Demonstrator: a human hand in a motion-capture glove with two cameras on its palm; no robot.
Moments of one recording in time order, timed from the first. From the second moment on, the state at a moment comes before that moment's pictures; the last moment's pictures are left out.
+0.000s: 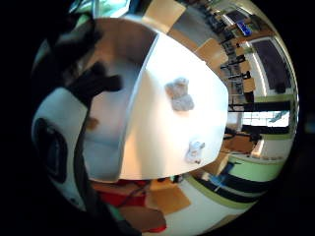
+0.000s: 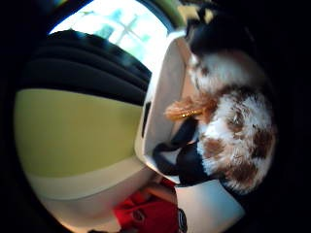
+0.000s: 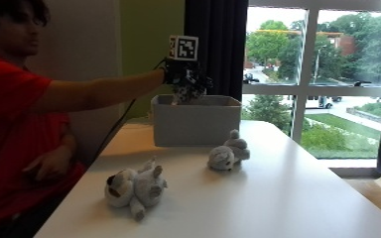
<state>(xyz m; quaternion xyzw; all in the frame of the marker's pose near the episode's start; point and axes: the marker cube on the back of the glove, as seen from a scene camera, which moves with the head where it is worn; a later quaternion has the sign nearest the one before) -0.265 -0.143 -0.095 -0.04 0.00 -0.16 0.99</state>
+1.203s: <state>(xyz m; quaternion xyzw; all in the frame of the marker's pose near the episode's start) 0.071 -0.036 -0.020 0.02 0.07 0.04 1.00</state>
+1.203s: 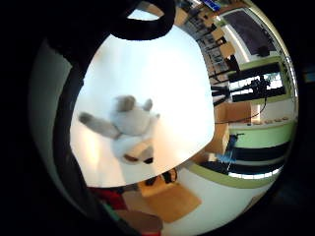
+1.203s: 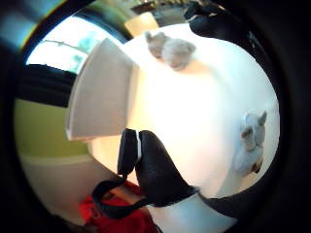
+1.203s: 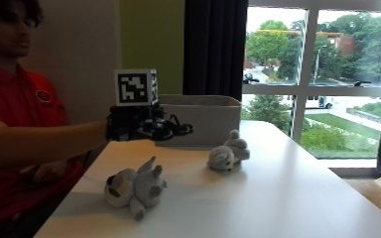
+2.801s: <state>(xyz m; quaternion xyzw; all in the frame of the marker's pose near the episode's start) 0.171 0.016 0.070 0.02 0.07 0.14 0.99</state>
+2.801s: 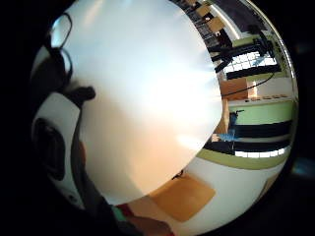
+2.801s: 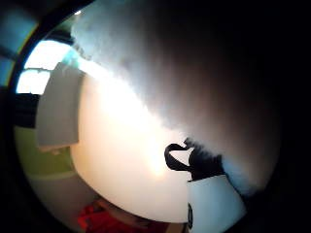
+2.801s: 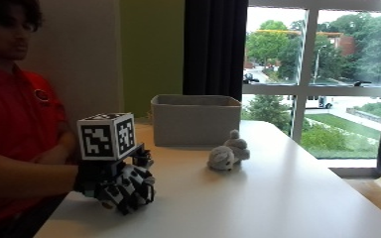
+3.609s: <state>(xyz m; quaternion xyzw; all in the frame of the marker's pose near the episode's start) 0.086 -0.078 -0.029 0.07 0.07 0.04 0.99</state>
